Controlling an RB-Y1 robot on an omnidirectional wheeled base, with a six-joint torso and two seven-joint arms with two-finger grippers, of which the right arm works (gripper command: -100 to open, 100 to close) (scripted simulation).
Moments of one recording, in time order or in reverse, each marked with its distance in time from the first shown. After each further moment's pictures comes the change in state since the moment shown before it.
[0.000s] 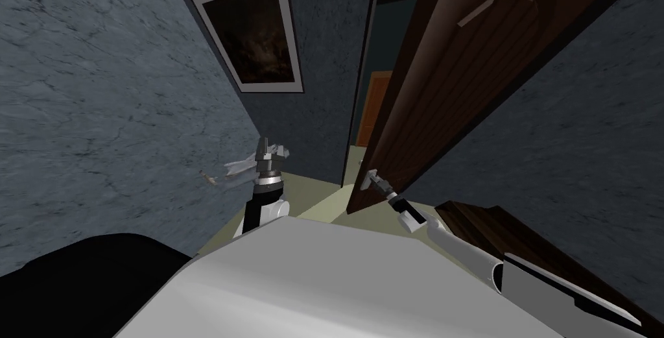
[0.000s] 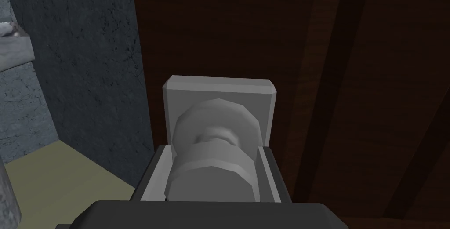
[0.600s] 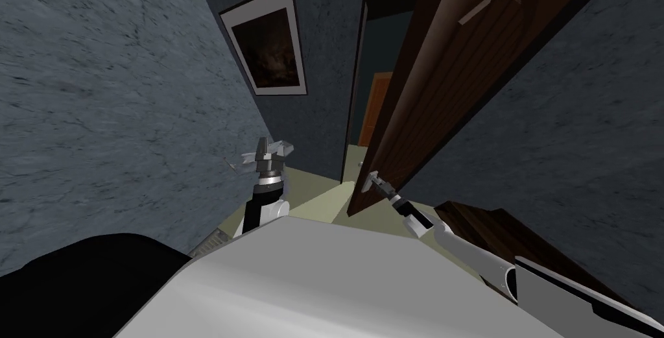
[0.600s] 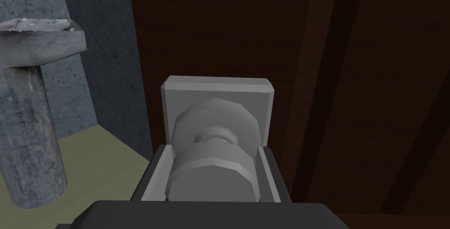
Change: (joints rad) arm 0.008 -0.052 0.049 -0.004 0.021 -0.061 -0.048
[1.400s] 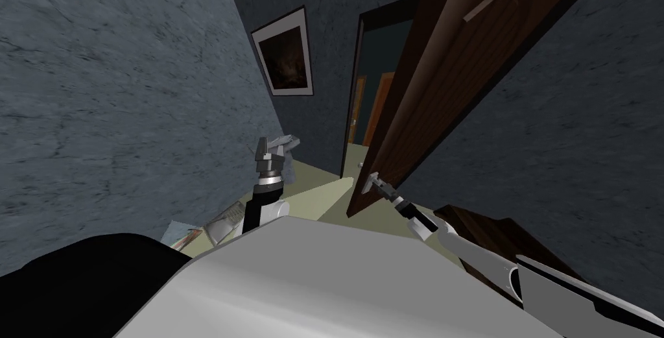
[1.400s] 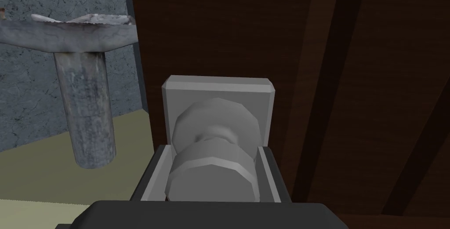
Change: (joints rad) arm -0.013 -0.021 0.045 0.039 0.044 -0.077 -0.064
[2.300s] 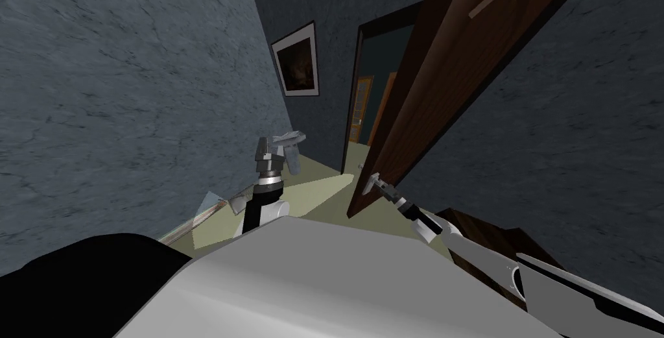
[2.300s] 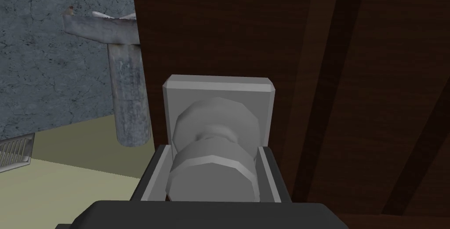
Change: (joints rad) arm -0.015 -0.017 0.038 0.044 0.024 -0.068 -0.045
